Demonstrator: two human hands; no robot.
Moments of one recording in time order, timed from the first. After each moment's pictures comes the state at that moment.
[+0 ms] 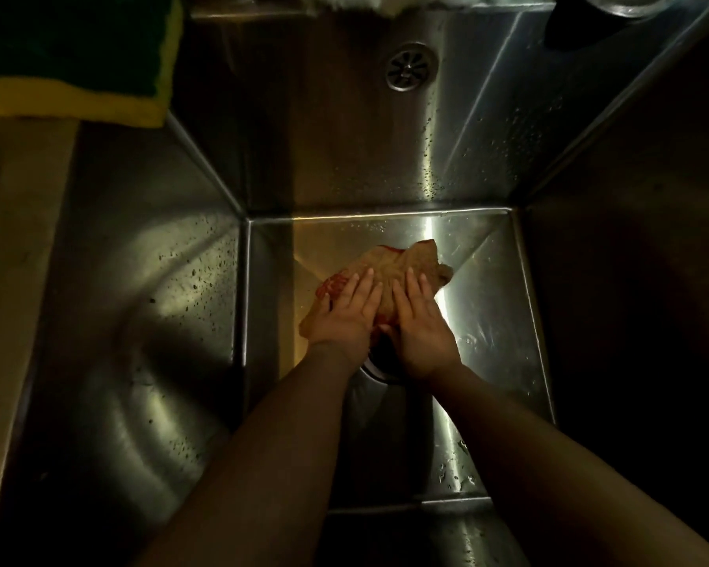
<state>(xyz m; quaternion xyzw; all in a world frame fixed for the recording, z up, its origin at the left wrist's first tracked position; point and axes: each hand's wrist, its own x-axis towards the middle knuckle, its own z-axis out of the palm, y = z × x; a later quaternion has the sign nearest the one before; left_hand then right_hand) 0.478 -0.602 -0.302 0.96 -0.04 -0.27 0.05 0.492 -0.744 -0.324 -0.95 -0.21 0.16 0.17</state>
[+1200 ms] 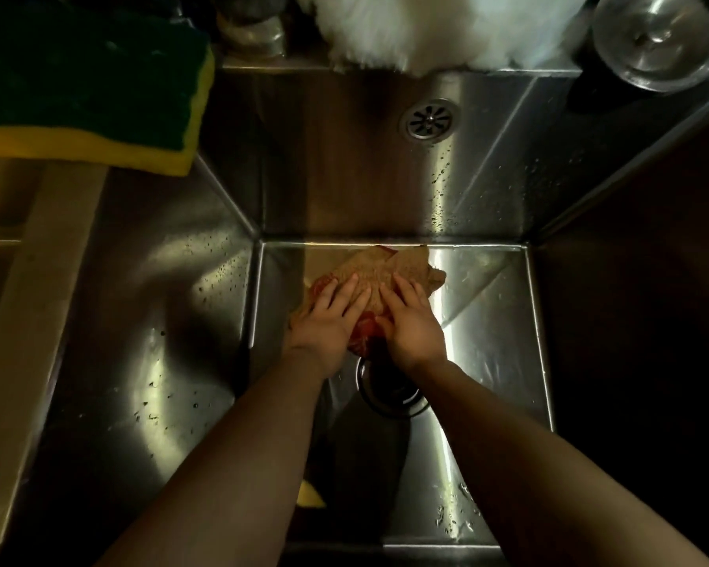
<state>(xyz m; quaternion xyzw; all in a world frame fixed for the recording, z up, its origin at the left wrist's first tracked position) 0.501 -0.561 -0.296 0.96 -0.01 -0.26 0.08 0.544 -0.710 -0.317 -0.93 -0.16 0.19 0.26</state>
